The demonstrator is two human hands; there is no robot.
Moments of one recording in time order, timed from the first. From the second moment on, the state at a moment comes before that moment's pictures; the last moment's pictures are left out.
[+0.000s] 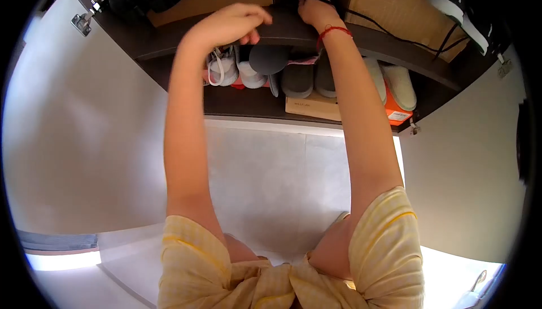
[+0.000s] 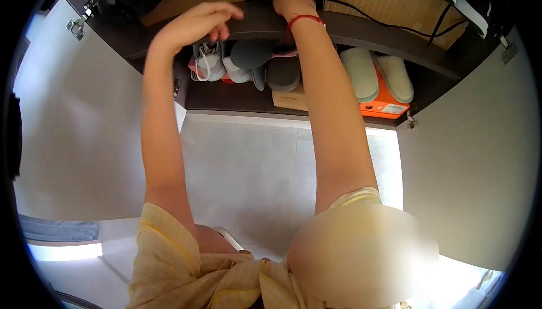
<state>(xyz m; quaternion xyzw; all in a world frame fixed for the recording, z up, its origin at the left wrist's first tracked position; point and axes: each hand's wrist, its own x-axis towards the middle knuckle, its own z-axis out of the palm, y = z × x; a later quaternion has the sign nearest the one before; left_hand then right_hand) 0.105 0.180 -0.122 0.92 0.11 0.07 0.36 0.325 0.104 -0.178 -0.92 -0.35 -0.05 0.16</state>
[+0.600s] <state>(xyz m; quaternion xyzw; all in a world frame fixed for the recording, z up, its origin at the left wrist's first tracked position) 0.131 0.184 -0.269 0.71 0.29 0.10 0.63 0.271 0.037 -0.116 -0.90 -0.43 -0.06 0.07</state>
